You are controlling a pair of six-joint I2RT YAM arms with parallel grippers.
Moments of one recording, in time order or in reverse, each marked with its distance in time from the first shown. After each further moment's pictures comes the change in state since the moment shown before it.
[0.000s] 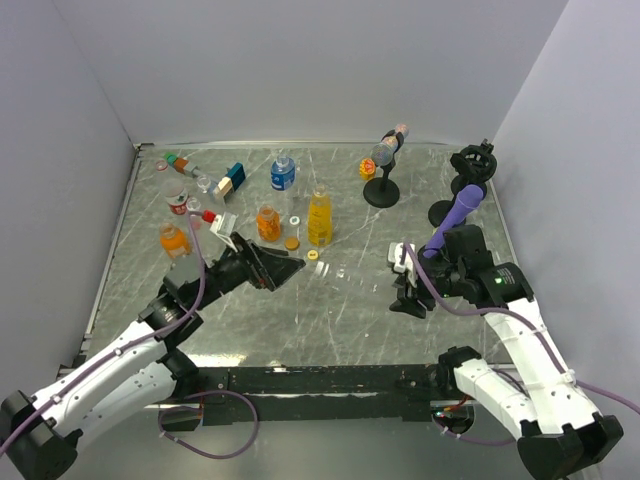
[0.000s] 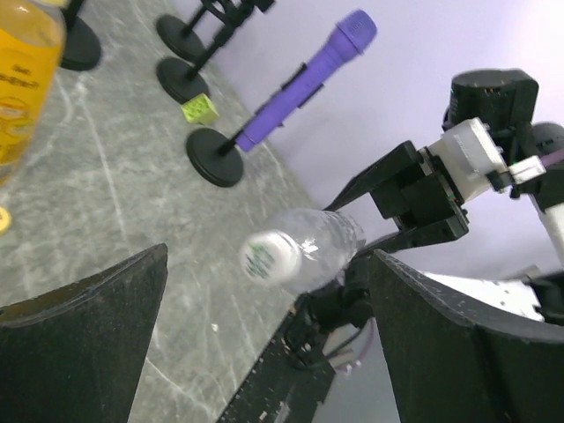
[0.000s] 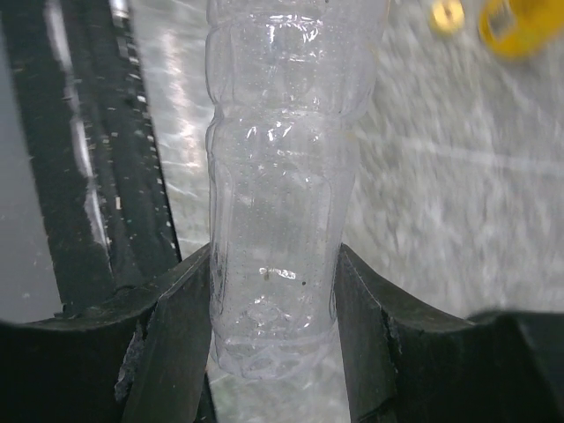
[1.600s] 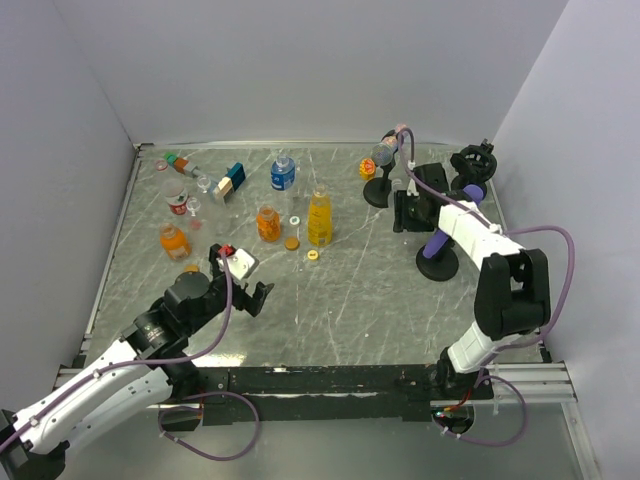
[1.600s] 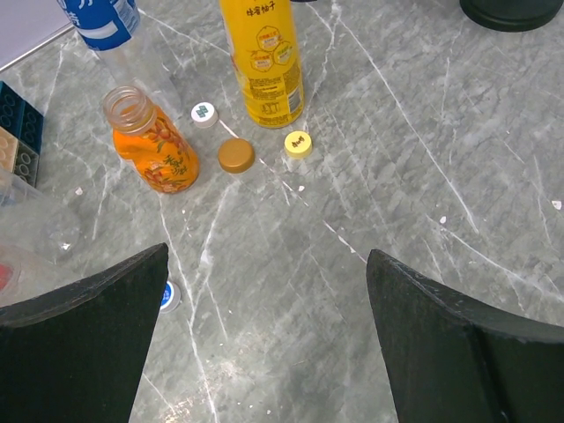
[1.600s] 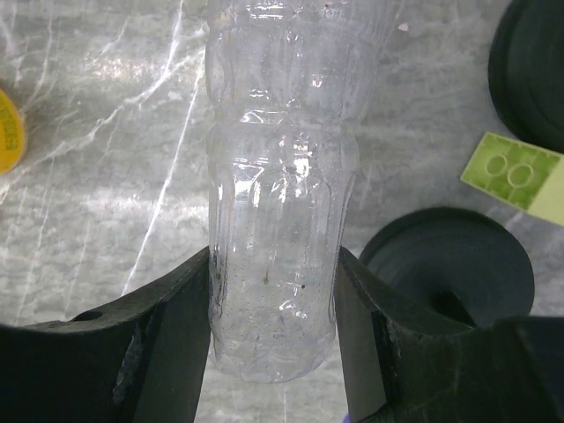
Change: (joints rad) left arm -0.092 -0.187 -0.028 -0.460 -0.351 0.869; right arm -0.124 0.779 0.261 0.516 0.706 0.955
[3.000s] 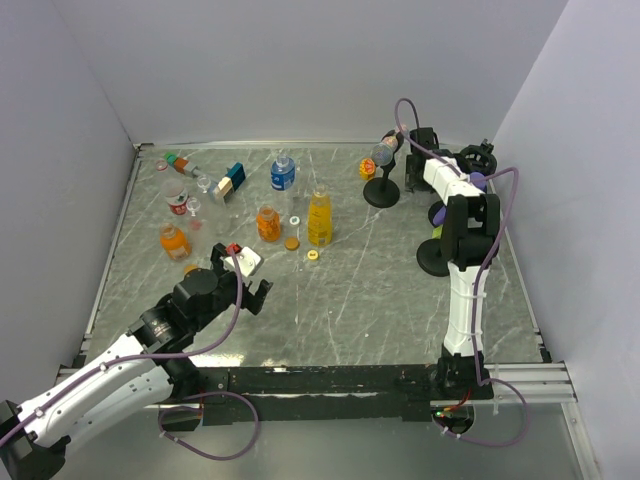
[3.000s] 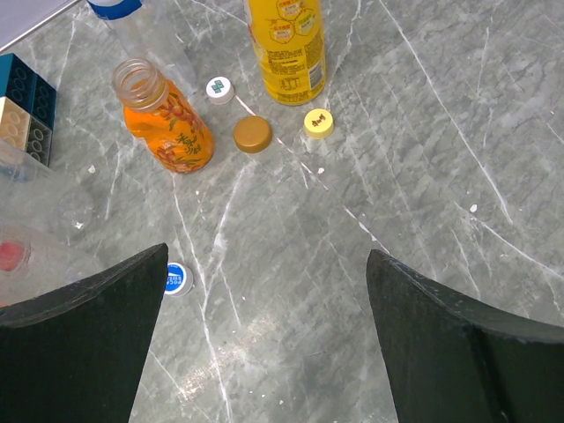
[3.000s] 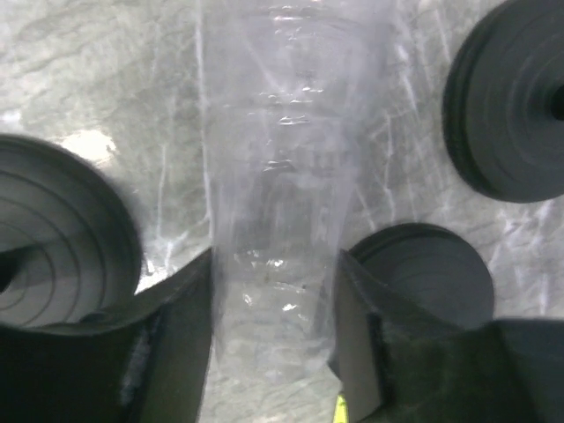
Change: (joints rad) left arm -0.006 0.056 0.000 -0.001 -0.060 0.012; right arm -0.099 0.697 0.752 -0.064 0.352 -0.041
